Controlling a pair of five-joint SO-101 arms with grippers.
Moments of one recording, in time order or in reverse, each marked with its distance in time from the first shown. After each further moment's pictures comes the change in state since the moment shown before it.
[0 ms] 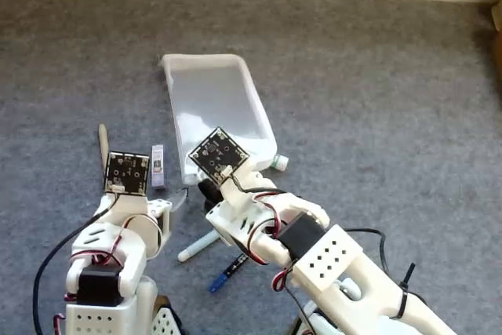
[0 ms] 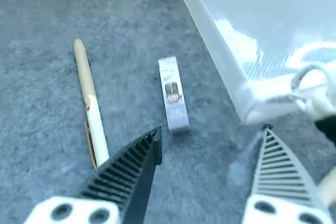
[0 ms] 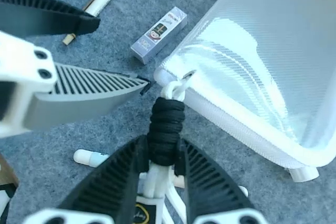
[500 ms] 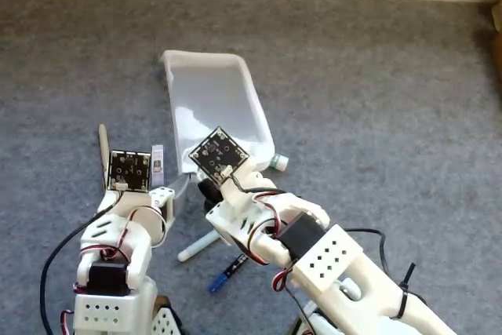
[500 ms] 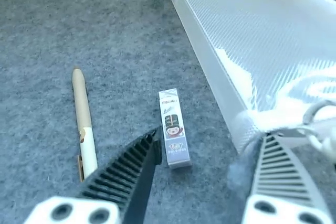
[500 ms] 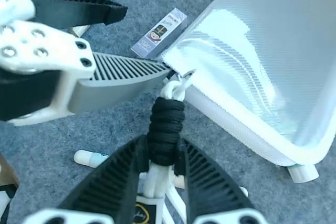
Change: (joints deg) left arm 0.1 0.0 8.4 -14.9 0.3; right arm 0.0 0.0 0.0 0.0 0.0
